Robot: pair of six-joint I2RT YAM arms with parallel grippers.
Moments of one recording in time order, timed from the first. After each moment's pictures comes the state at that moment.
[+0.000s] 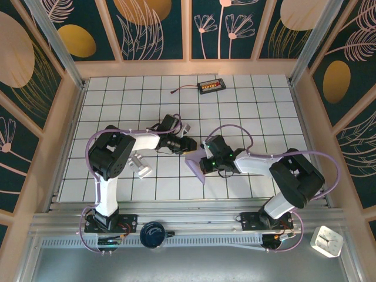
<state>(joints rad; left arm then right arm) -0.58 2.00 1.10 -0.05 0.65 -0.70 0.74 1.55 0.66 -0.12 -0.20 0.41</state>
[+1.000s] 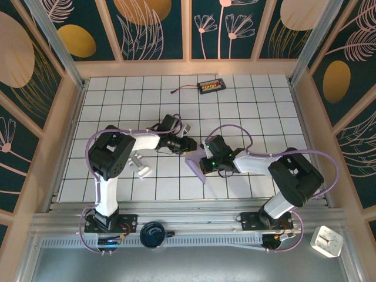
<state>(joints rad) -0.58 2.00 1.10 -0.06 0.65 -0.70 0.74 1.56 0.67 -0.12 -0.20 0.41</state>
